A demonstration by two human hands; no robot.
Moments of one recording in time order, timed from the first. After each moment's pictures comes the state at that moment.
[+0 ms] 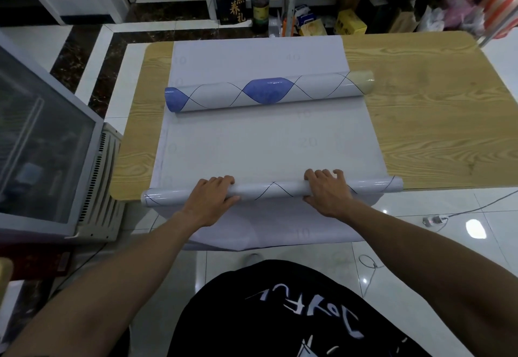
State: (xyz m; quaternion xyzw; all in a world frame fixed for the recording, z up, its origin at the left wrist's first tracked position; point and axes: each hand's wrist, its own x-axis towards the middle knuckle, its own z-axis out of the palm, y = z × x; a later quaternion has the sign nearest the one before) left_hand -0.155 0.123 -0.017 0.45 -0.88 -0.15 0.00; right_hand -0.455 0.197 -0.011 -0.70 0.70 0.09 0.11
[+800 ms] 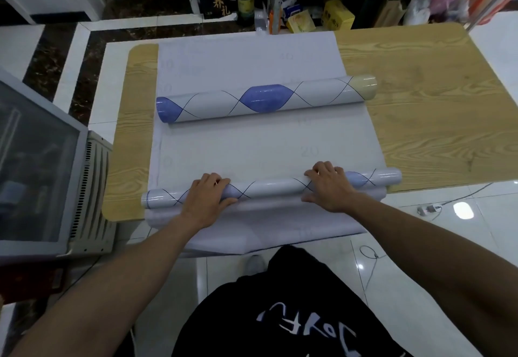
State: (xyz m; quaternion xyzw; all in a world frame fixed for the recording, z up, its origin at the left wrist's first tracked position) left_hand -0.151 0.078 -0.029 0.43 -0.89 -0.13 -0.01; right_hand -0.467 0.166 -0.004 -0.70 0.69 0.10 0.15
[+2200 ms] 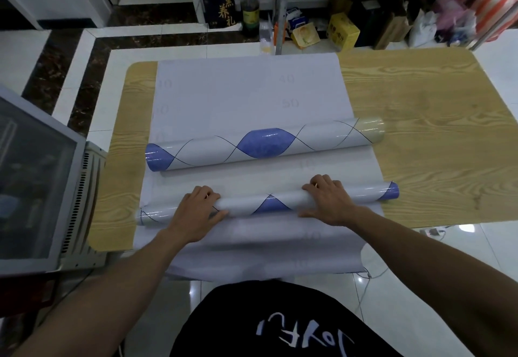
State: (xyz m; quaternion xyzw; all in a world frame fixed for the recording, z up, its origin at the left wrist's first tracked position) left_hand -0.162 0.033 -0.035 0.45 -0.88 -0.14 -0.01; right_hand -0.505 0.117 -0.012 -0.71 0.67 0.10 0.18
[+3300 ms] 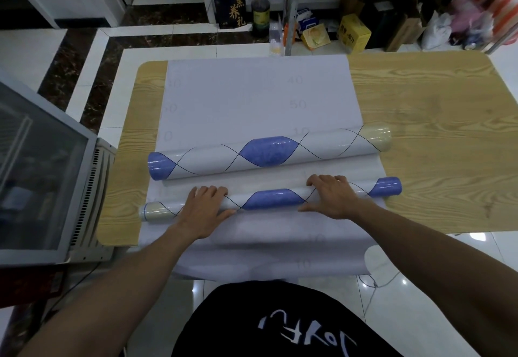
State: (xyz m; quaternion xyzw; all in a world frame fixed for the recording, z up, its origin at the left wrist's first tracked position) left_hand -0.170 0.033 -0.039 0.46 -0.88 -0.09 -0.02; right_hand -0.509 0.096 -0.012 -0.69 0.69 0.07 0.21
